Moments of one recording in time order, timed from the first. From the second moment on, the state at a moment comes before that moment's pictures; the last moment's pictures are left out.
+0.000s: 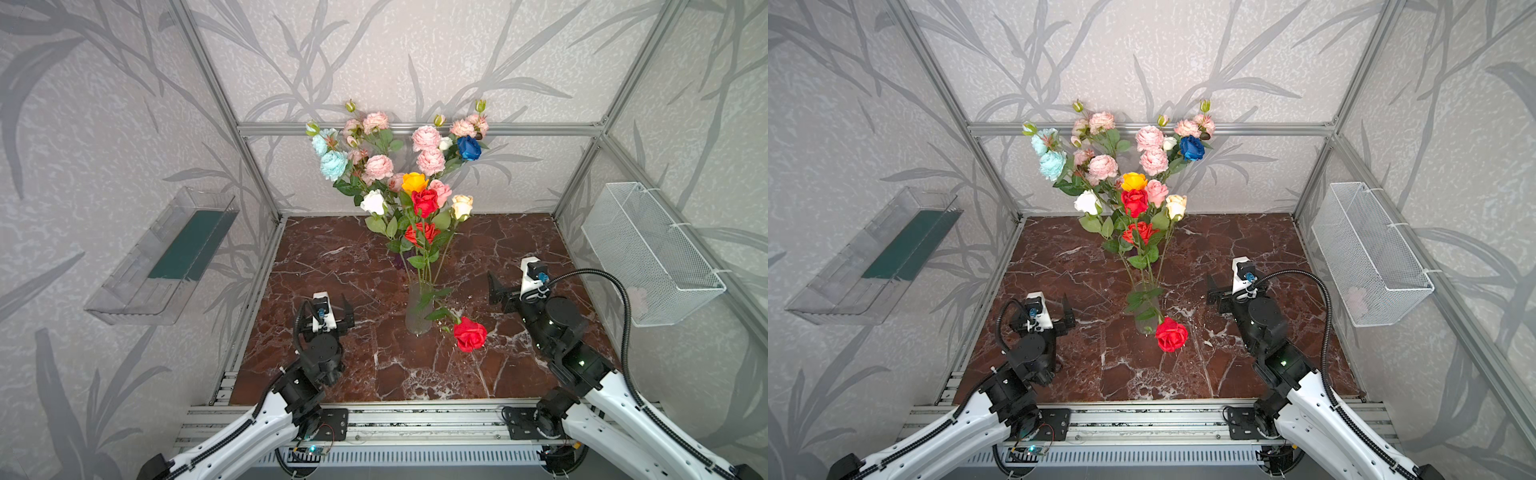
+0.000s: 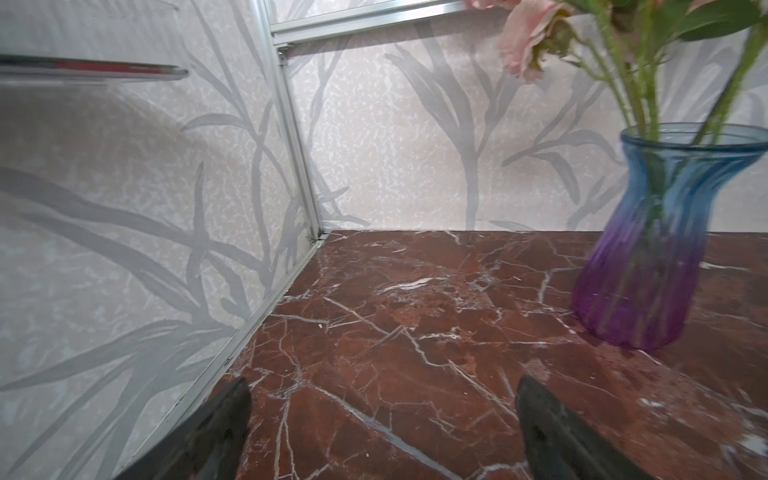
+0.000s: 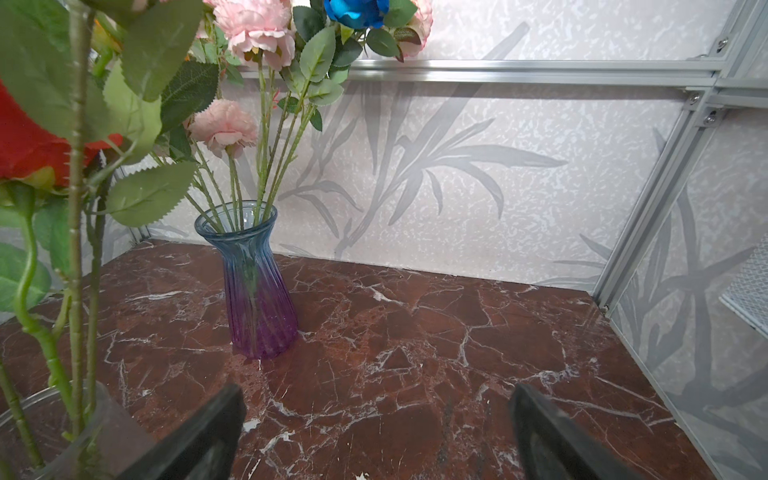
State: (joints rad) left arm -0.71 0.53 0.13 0.35 -1.01 0.05; right arm 0.58 0.65 0.54 0.06 0.38 0.03
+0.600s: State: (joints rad) left arm -0.22 1.13 0.08 0.86 -0.66 0.08; right arm 0.58 0.73 0.53 0.10 0.36 -0.03
